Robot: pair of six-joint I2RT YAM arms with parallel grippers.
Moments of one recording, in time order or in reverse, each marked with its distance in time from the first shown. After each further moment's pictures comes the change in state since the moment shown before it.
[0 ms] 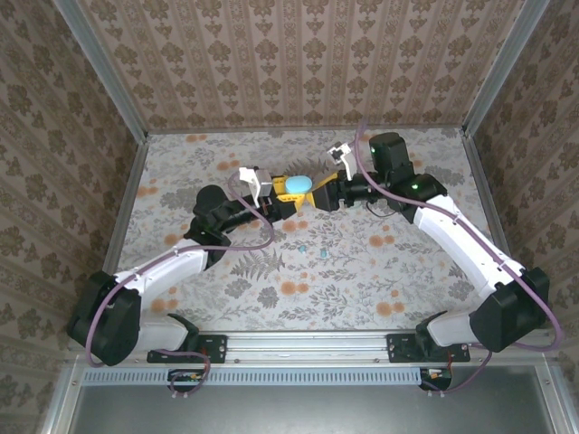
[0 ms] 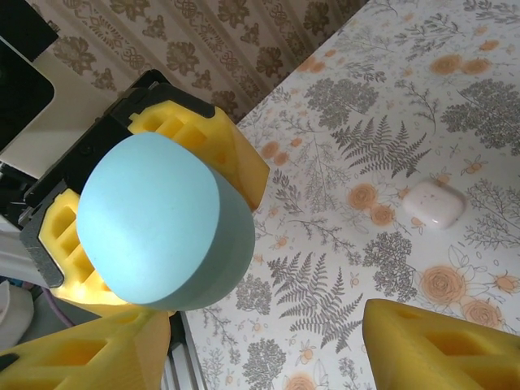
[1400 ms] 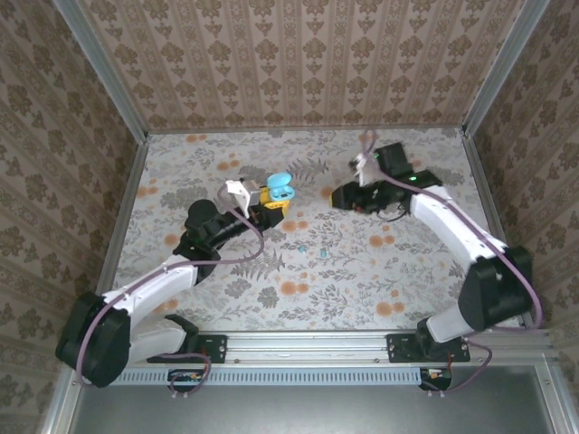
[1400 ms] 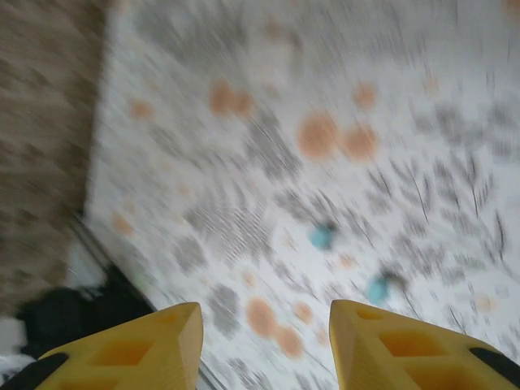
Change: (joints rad) left arm 0.040 -0.157 -0.161 -0.091 -0.168 0.027; right arm -0.093 0.162 -0.081 -0.226 0.153 0.180
